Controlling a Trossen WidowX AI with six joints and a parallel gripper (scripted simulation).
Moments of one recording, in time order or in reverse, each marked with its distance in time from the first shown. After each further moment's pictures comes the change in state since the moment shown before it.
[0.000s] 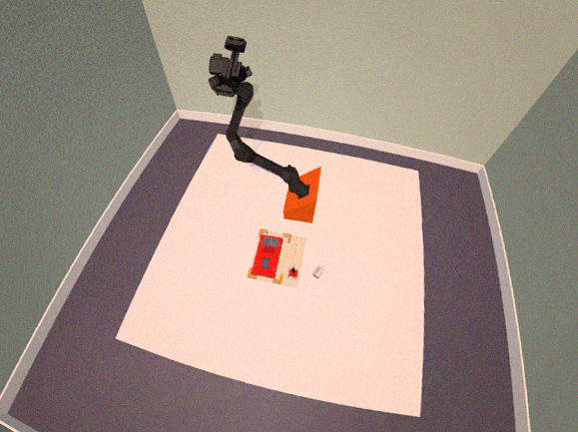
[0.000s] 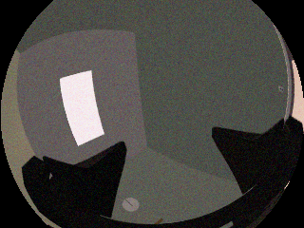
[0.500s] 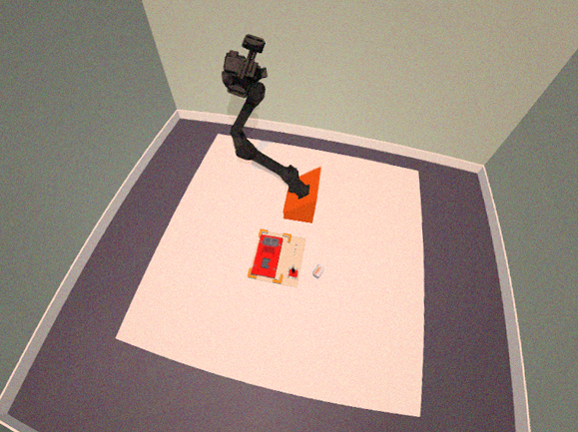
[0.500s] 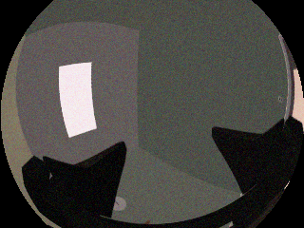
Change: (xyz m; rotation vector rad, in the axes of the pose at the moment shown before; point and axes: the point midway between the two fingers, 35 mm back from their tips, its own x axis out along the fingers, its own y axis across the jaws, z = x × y) arm 0.026 0.003 -0.054 -0.107 -0.018 -0.029
